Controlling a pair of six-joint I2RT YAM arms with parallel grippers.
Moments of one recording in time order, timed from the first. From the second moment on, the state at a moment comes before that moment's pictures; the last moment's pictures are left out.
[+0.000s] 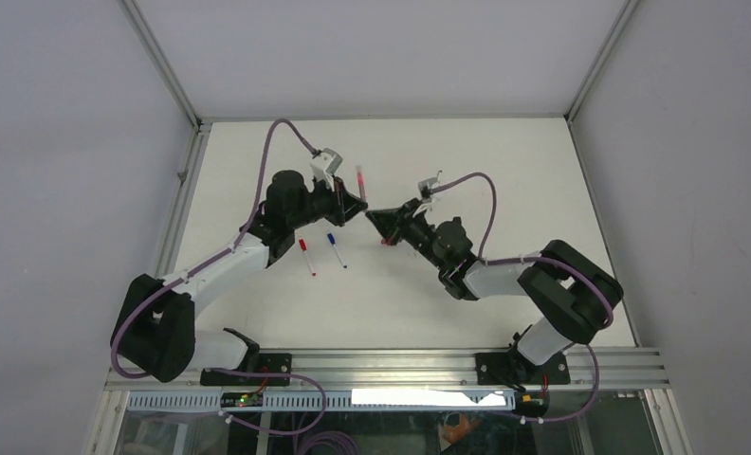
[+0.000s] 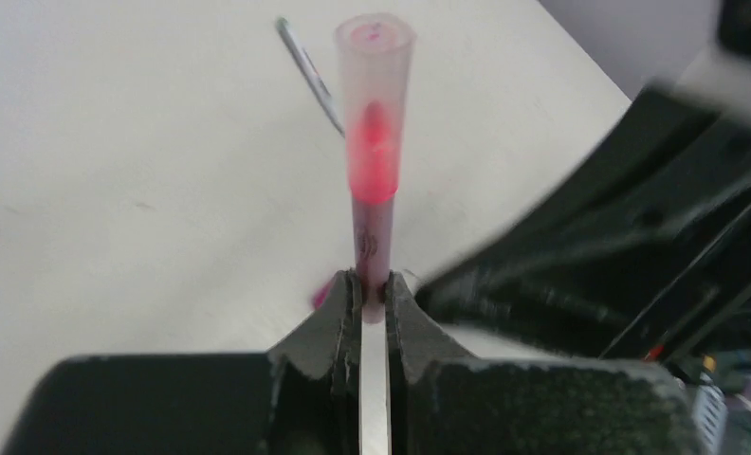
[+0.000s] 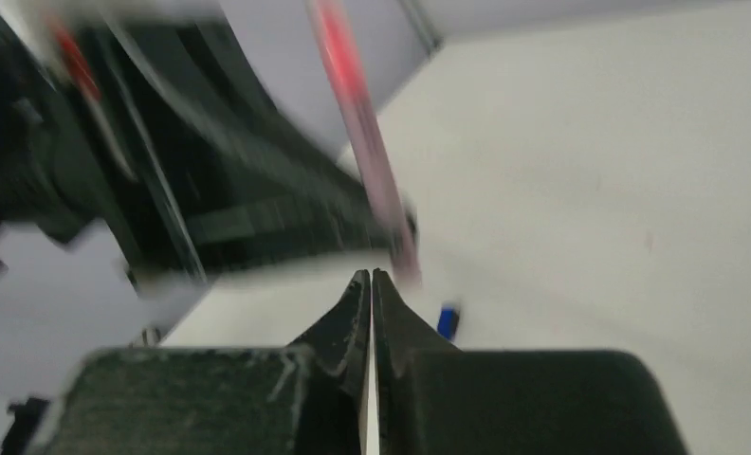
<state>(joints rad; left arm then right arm) -0.52 1.33 0.76 0.28 0.39 -0.31 0.80 1.55 0.55 1.18 -0.02 0.57</state>
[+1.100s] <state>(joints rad) -0.50 1.26 0.72 0.32 0.54 -0.20 0.77 1.33 0.81 0.71 -0.25 0.39</state>
